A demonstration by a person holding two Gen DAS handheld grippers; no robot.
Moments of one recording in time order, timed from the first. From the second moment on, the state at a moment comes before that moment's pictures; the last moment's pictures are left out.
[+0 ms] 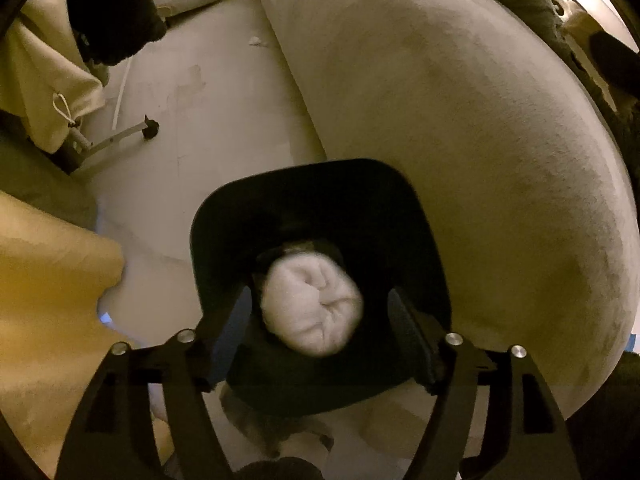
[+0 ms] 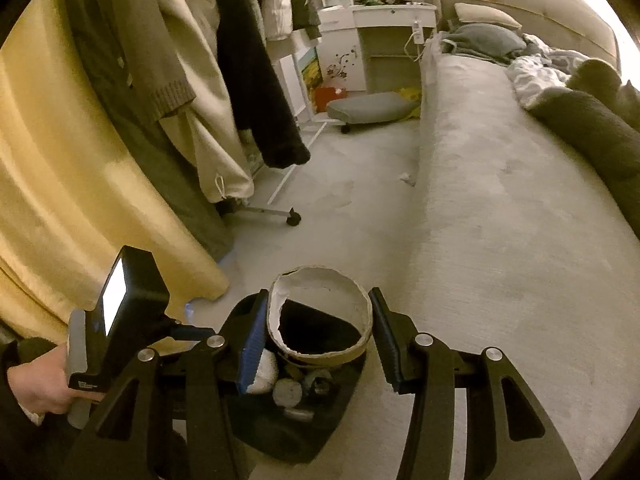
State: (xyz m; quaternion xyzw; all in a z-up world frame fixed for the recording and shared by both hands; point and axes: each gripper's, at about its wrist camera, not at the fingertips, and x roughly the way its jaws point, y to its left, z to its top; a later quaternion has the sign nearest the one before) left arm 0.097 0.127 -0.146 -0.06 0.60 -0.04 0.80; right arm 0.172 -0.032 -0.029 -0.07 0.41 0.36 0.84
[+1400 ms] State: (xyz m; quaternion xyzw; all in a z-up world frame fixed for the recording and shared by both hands) left arm 0.066 0.205 -0.029 -0.06 0.33 0.05 0.94; right arm 0.161 0.075 -0.162 -0.22 0.55 0.36 0.72
